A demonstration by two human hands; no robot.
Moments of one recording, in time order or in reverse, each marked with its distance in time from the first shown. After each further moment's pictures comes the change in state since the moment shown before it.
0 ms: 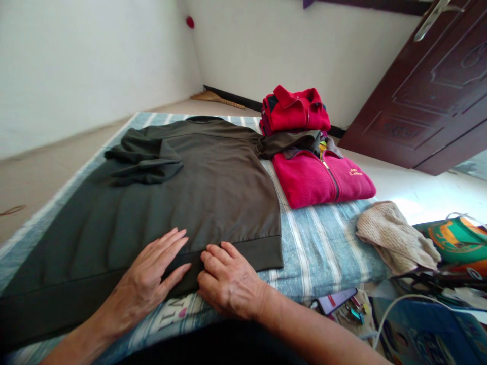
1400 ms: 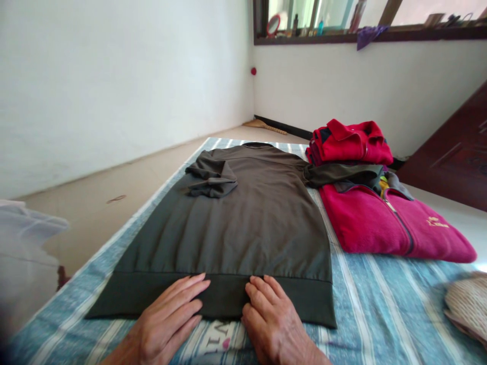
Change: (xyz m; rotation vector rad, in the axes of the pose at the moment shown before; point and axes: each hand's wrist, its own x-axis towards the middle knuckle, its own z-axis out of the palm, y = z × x) left_hand -0.061 0.014 -0.050 -0.067 -0.009 -0.059; right_hand -0.004 -0.009 0.015 0.062 0.166 -0.059
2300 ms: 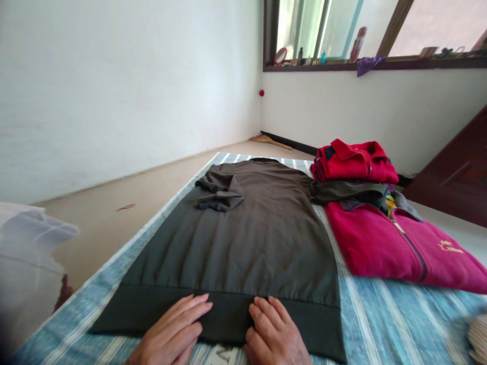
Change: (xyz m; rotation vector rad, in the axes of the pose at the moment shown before) left_hand -0.015 -0.002 0.019 0.010 0.141 -0.005; right_hand 0.003 0.011 0.015 -0.143 0.189 -0.152
